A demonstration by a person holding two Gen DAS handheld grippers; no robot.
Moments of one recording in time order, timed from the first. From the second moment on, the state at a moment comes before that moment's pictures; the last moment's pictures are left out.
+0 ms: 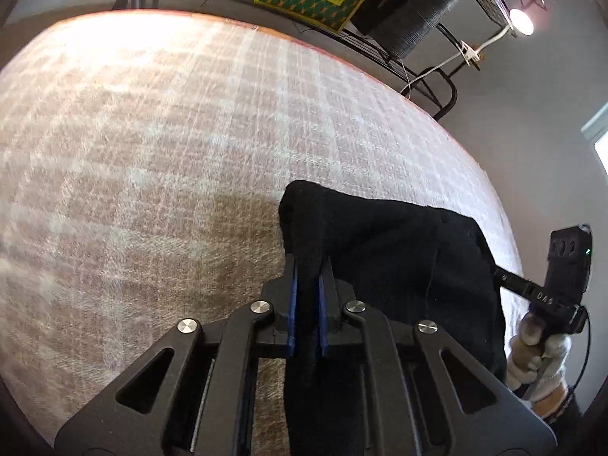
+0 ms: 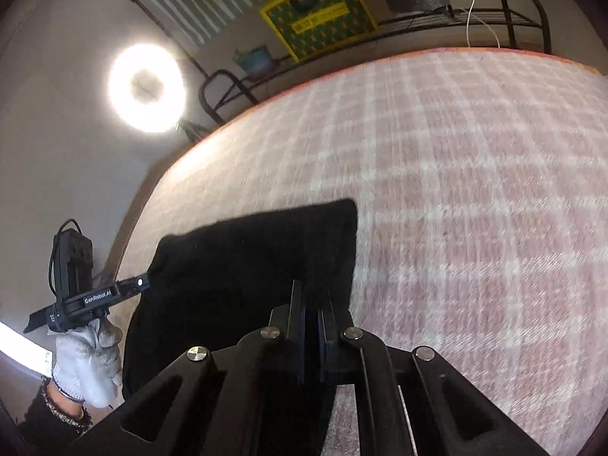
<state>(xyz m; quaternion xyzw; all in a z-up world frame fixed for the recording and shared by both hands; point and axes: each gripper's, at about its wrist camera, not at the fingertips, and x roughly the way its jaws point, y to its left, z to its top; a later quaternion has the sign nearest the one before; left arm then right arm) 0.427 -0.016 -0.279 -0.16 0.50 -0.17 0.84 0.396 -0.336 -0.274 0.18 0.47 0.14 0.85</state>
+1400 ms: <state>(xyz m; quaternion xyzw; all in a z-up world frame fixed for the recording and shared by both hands) 0.457 -0.135 -0.274 -0.11 0.49 -0.25 0.83 0.309 -0.262 -0.263 0.05 0.49 0.24 0.84</state>
